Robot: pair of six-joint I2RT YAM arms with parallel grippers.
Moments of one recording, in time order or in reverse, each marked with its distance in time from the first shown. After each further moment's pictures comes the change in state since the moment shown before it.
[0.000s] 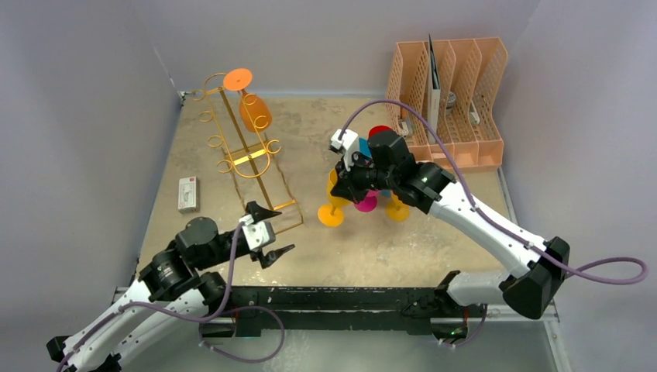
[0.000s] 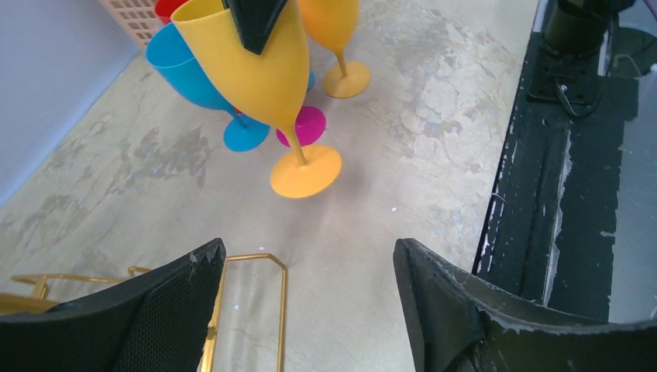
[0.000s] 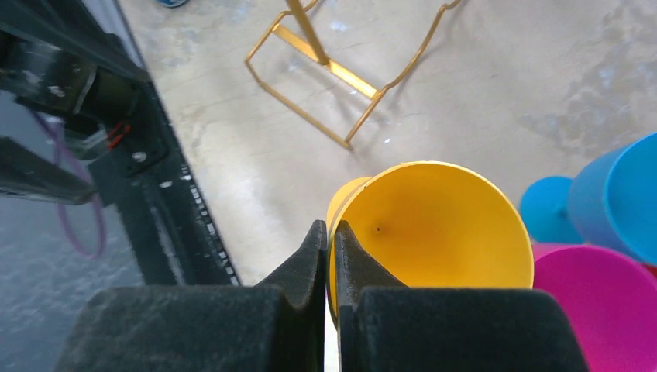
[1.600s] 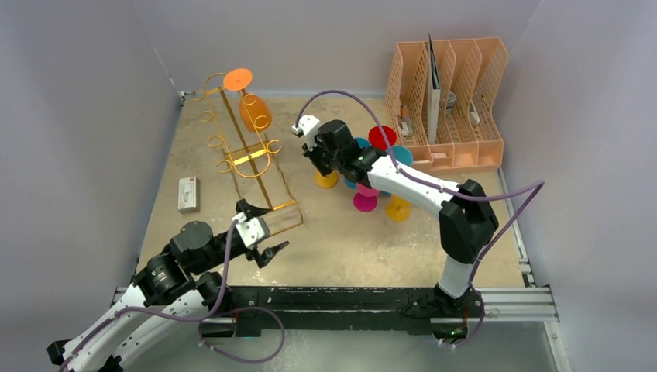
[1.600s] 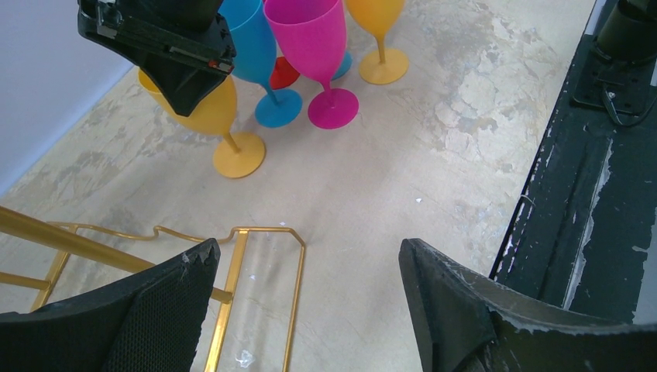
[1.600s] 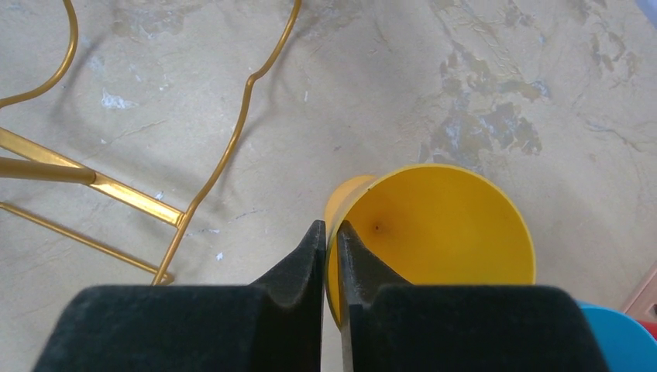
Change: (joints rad) left arm 0.000 -0.068 -0.001 -0.055 -0.135 -0.048; right arm 0.022 0.507 0.185 0.303 0.397 -0.148
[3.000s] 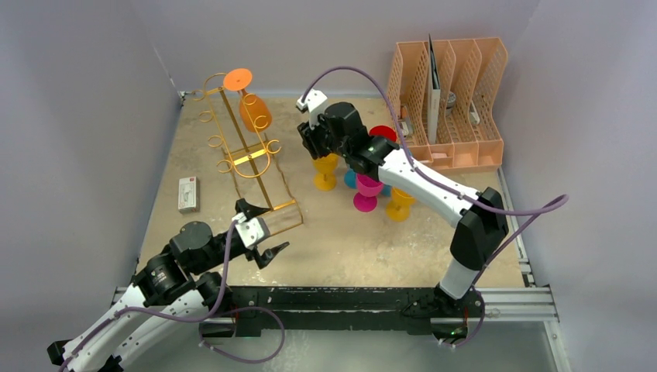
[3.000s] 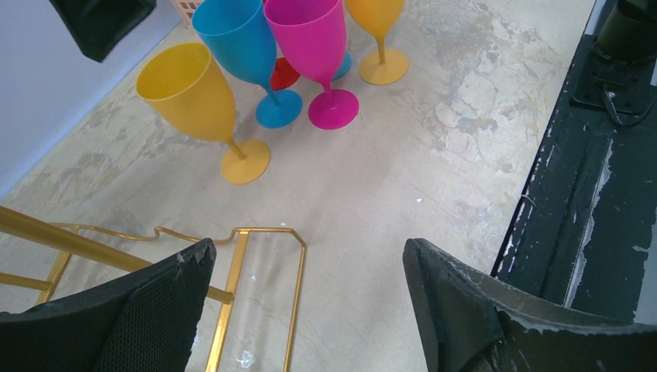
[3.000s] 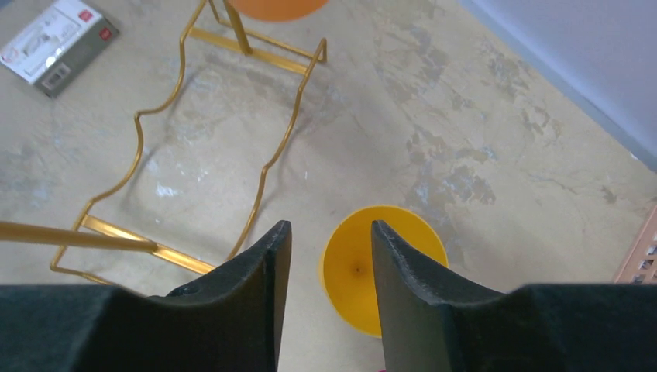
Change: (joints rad) left arm 0.000 -0.003 0.000 0.000 0.002 0.003; right arm 0.000 -0.070 0.111 -0.002 0.021 0.063
